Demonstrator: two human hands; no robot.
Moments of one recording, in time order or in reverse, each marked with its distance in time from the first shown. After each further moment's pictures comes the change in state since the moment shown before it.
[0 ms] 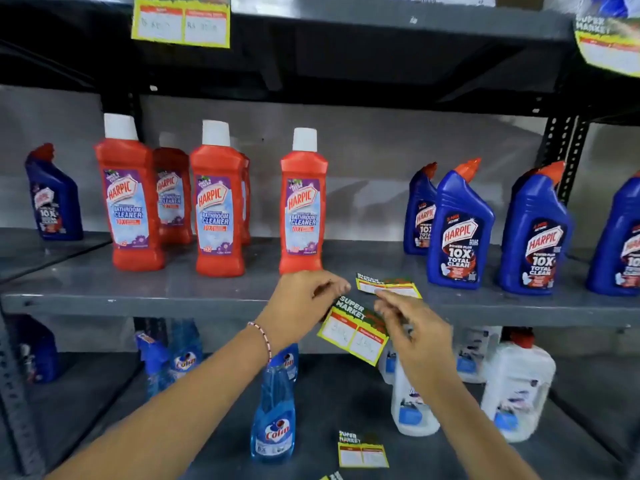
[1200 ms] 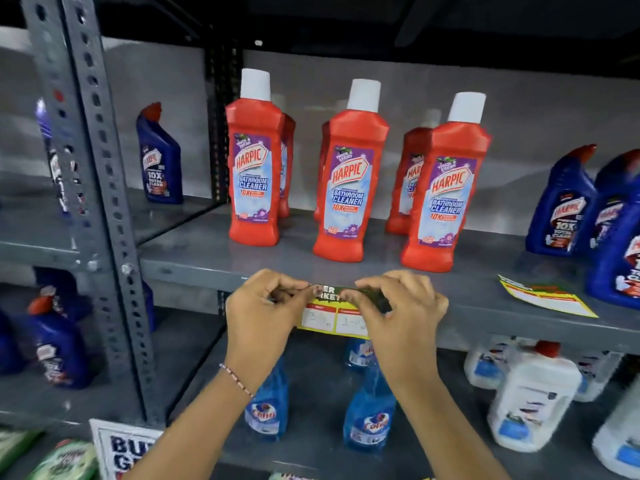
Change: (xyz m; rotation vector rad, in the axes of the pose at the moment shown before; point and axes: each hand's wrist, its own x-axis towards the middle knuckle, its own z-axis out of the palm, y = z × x) left_hand -0.087 -0.104 -0.146 -0.117 0.590 -0.370; right_hand 0.013 -0.117 0.191 -0.220 0.047 -0.028
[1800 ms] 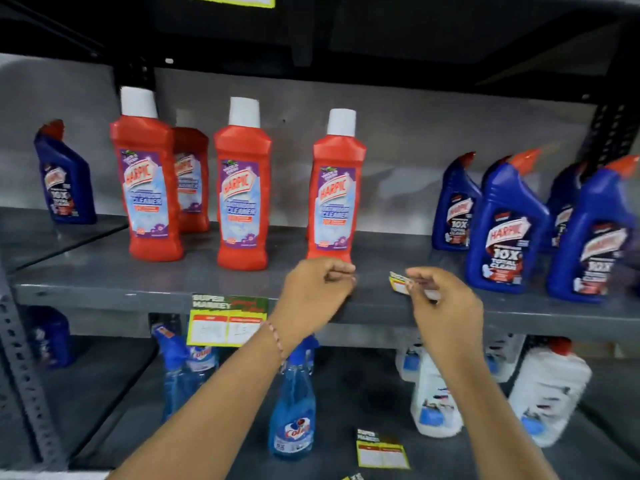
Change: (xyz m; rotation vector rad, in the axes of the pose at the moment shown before) left_hand -0.022 0.083 0.164 0.005 -0.537 -0.078; right_hand 0.035 0.125 -0.140 -0.002 0.046 0.271
